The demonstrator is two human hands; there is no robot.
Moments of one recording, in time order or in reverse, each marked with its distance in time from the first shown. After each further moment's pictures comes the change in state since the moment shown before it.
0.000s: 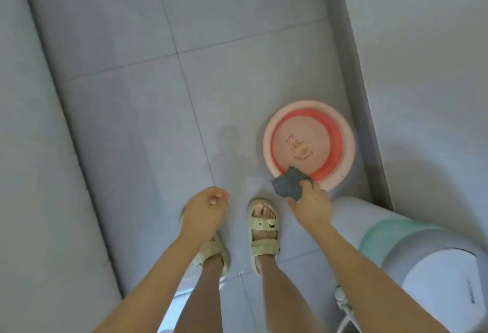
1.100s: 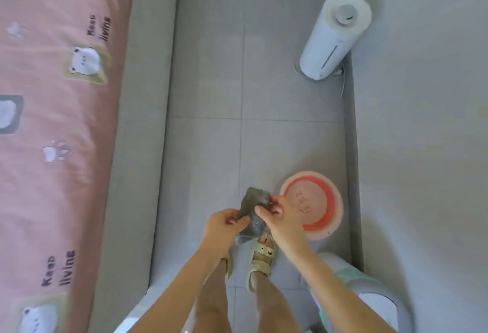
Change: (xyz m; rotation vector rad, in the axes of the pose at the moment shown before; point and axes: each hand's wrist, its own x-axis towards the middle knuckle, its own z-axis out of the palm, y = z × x) left_hand -0.249 0.111 -0.093 -0.286 0.150 0.101; right_hand -0.242 -0.153 -0.241 0.788 -0.171 -0.433
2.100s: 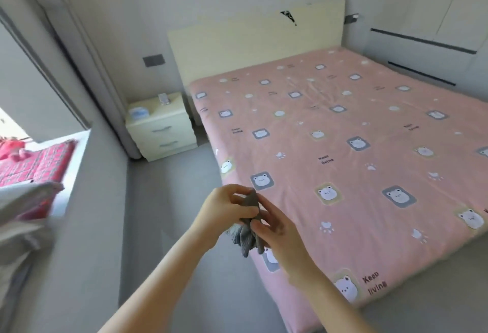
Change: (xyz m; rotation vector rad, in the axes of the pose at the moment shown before) left_hand -0.623 -0.328 -0.410 -0.677 0.996 0.270; right_hand -0.572 -0.127 0.486 -0.151 -1.350 -0.624
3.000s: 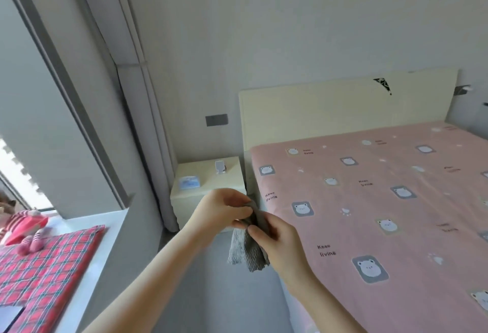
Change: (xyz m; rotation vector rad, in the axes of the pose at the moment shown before) left_hand 0.480 0.085 -0.442 -0.036 0.256 0.122; right_hand 0.646 -0.041 0.211 -0.199 -0.080 -0.157
